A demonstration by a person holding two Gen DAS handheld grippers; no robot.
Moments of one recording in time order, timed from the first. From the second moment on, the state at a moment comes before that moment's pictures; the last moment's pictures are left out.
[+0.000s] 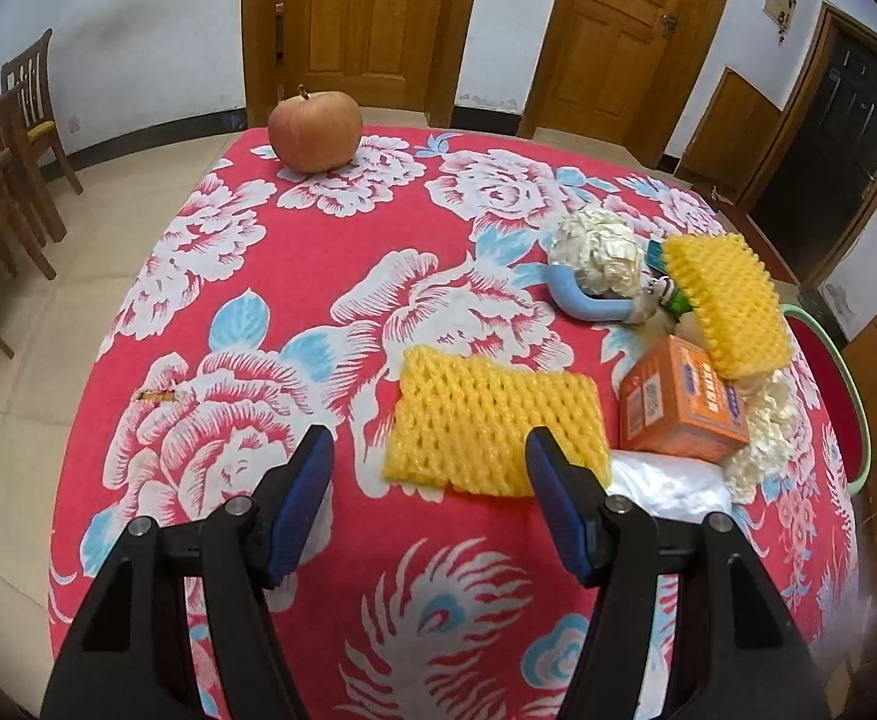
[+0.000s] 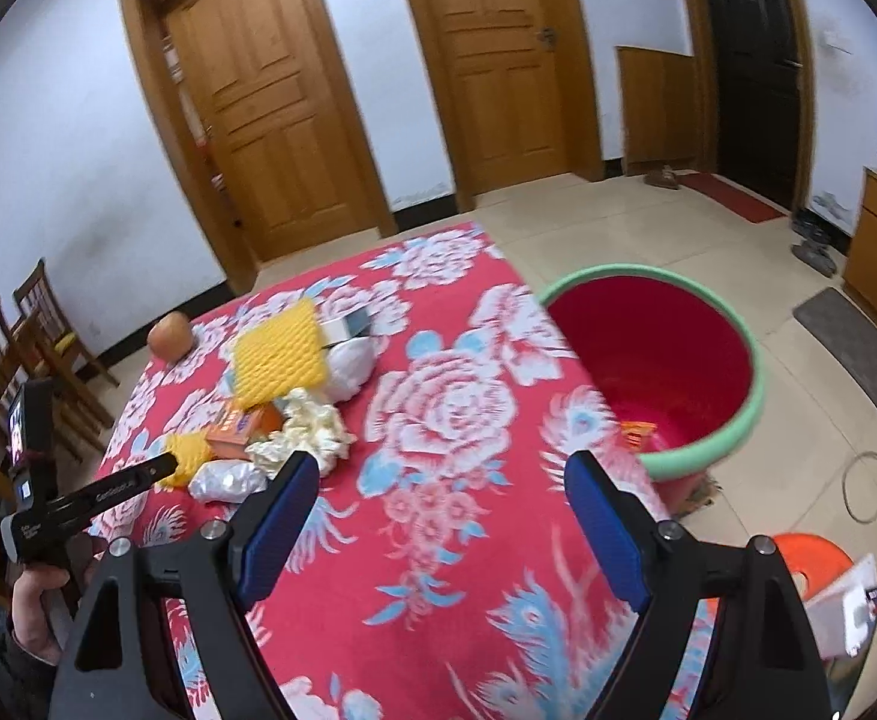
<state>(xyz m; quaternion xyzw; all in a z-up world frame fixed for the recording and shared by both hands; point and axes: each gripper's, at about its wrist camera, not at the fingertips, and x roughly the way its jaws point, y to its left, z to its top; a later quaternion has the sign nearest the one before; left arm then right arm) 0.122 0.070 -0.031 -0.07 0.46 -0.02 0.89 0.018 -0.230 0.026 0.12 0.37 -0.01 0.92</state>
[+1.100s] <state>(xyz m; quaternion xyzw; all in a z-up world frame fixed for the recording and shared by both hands) 0.127 0.045 -0.039 -0.07 0.45 -0.07 0.89 0.114 -0.166 -0.053 0.14 0.45 0.11 0.87</state>
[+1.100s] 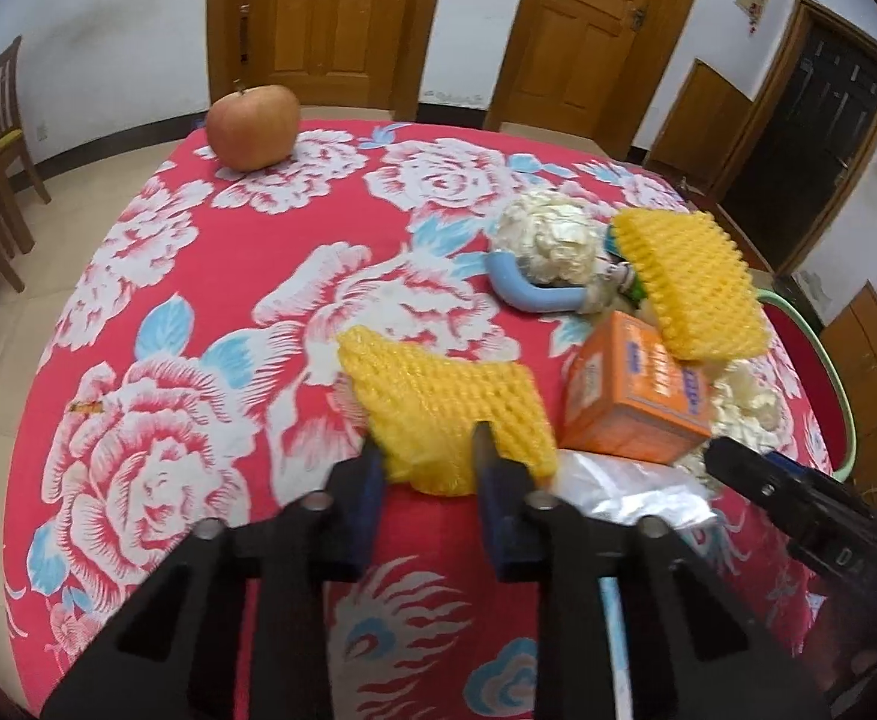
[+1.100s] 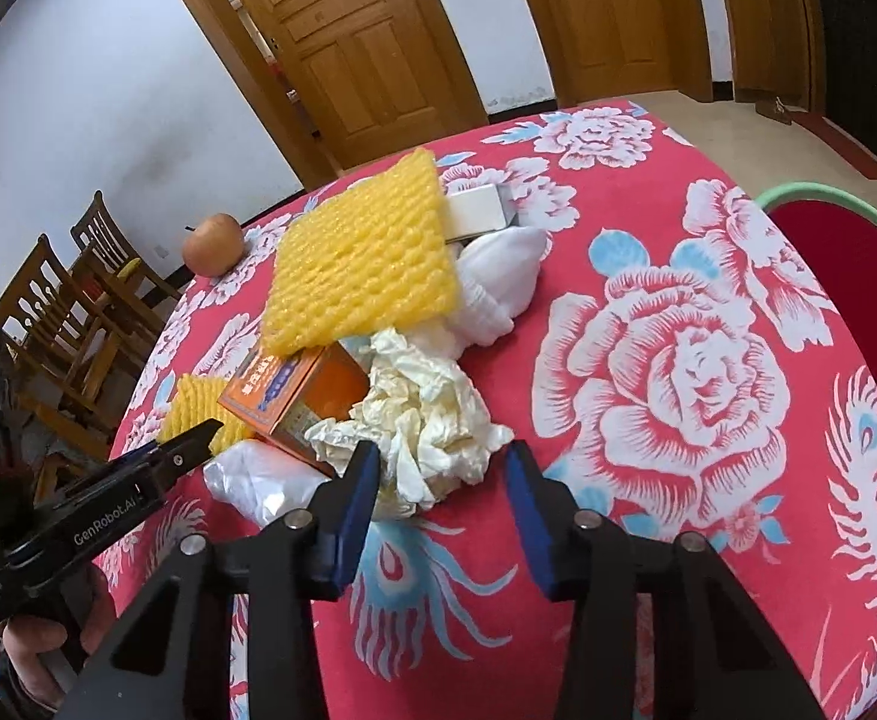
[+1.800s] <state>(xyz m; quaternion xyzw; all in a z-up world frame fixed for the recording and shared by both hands) 0.081 0.033 0.029 -0.12 0.37 -0.15 0.91 0.052 -0.213 -0.021 0.21 0.40 0.10 0.89</state>
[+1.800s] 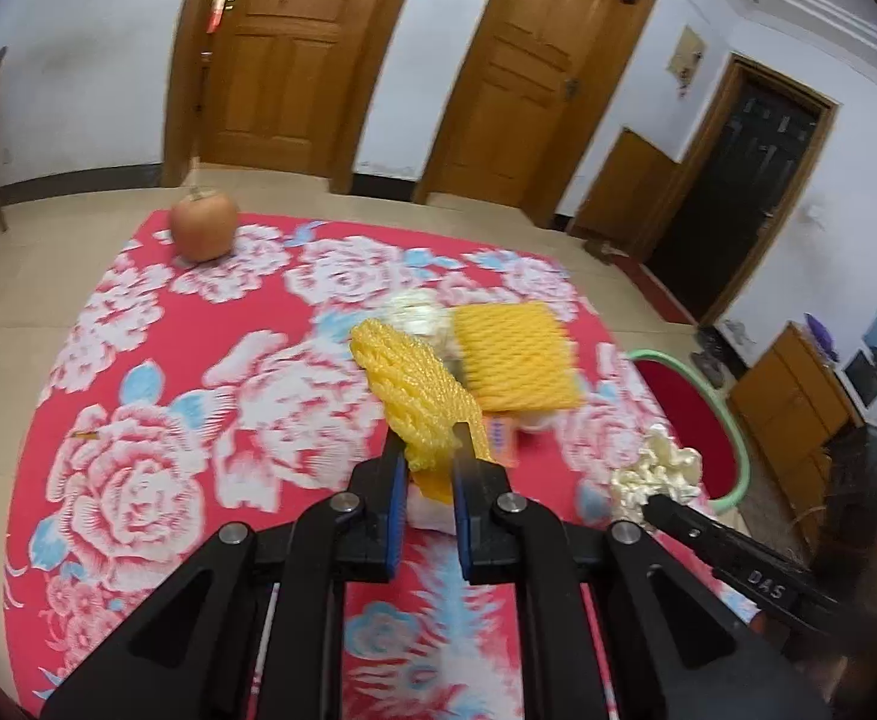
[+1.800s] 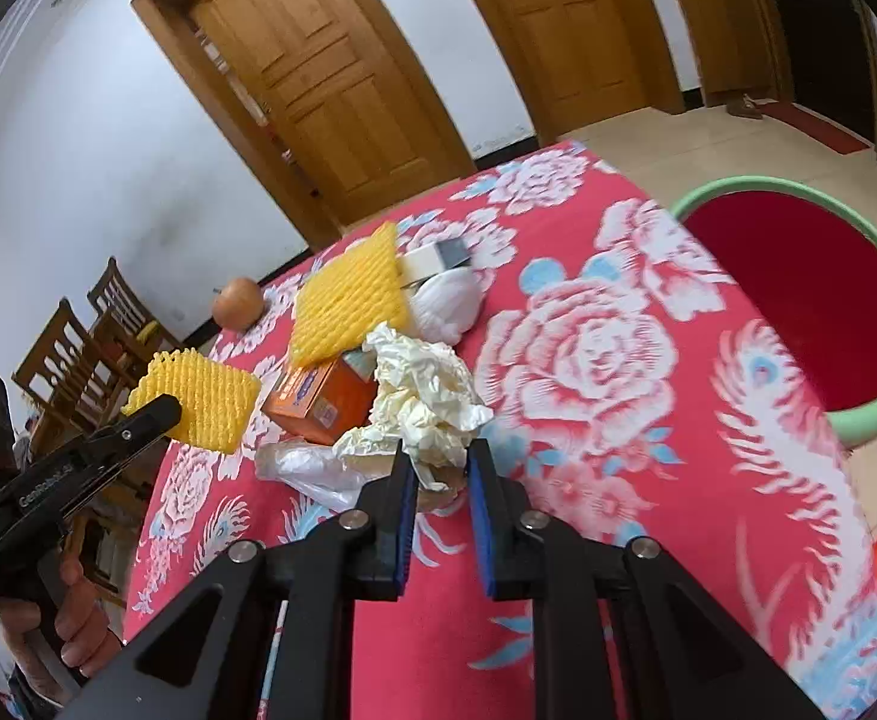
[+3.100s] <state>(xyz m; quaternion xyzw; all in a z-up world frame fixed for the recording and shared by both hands) 0.165 -0.271 0.010 0.04 0.41 -0.30 0.86 0.050 -0.423 -0.055 0.35 0.35 -0.12 0.86</state>
